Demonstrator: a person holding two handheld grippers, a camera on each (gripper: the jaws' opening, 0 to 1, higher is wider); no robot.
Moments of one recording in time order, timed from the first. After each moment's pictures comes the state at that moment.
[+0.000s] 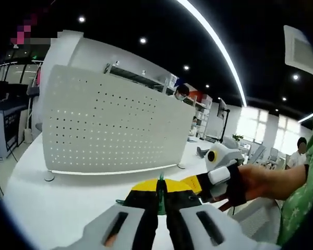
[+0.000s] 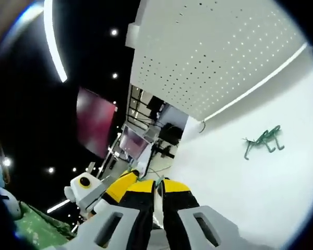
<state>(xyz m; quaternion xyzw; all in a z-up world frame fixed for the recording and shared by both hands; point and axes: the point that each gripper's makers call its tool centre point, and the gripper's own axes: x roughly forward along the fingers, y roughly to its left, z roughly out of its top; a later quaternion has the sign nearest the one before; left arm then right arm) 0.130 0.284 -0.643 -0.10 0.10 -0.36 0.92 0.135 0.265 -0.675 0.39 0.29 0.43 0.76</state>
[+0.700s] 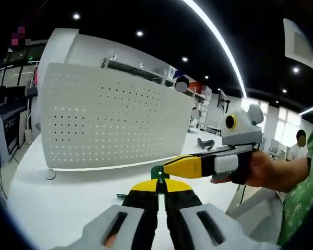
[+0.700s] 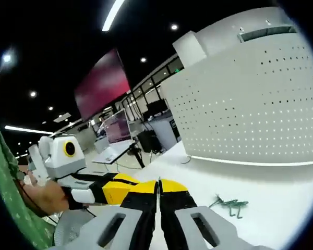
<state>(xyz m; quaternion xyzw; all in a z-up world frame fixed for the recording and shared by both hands) 0.127 0.280 -0.654 -0.07 0.13 -0.35 0.92 0.141 0.264 -0.647 0.12 0.16 0.44 0.88</state>
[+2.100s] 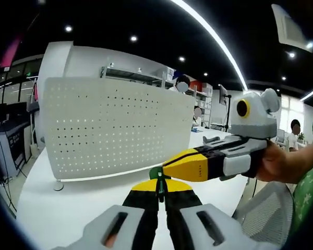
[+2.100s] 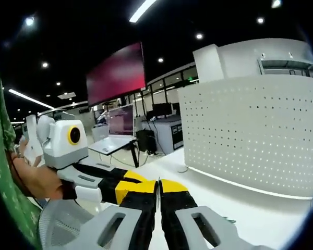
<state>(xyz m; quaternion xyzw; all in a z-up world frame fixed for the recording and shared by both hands) 0.128 0.278 -0.648 -0.03 0.10 -0.34 0.93 0.132 0.276 -0.632 0.02 0.10 0.45 0.89</state>
